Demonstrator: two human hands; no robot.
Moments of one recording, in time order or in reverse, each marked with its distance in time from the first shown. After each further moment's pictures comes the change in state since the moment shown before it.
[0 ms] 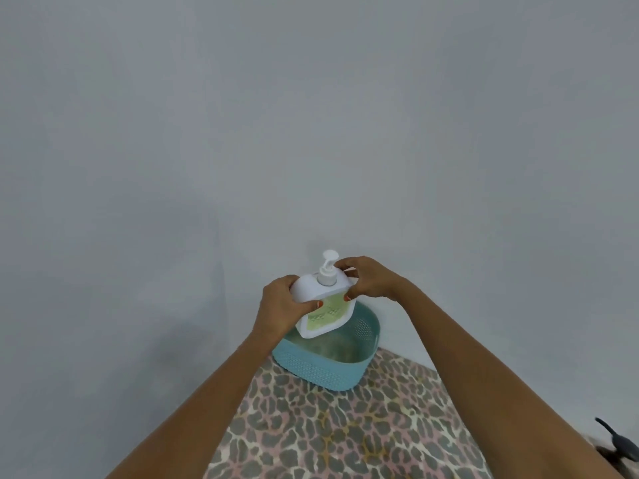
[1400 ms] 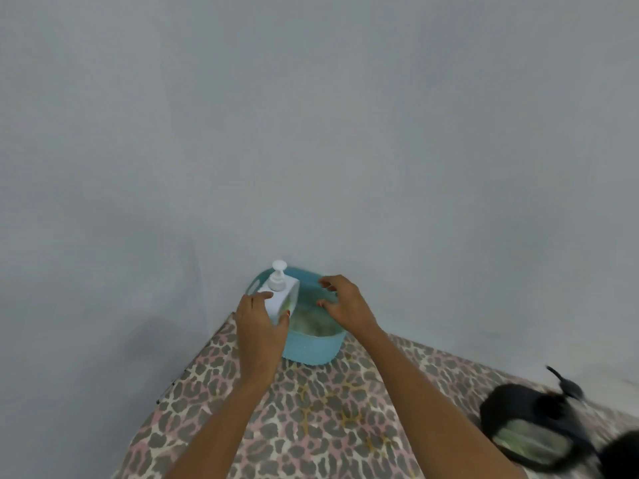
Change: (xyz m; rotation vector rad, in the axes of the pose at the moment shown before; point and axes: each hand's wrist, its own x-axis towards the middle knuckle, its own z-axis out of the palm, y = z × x) left_hand -0.052 -0.035 0.042 0.123 0.285 0.037; right_hand -0.034 0.050 0.084 0.034 0.445 -0.012
